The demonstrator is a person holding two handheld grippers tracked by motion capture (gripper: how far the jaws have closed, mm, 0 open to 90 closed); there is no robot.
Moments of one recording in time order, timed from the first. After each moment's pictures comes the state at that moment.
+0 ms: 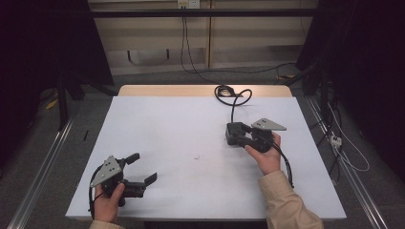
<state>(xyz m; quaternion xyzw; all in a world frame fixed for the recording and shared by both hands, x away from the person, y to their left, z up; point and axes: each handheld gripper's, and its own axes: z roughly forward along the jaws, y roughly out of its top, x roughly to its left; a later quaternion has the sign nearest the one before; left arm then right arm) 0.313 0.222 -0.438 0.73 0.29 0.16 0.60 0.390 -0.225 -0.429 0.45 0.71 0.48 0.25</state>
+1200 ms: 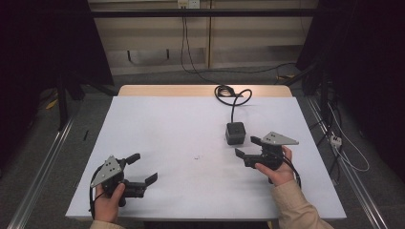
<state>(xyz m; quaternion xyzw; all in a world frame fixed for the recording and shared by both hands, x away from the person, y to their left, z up) 0.313 0.220 -0.439 0.73 0.29 0.16 0.60 0.344 -0.243 -0.433 0.42 0.73 0.50 0.21</state>
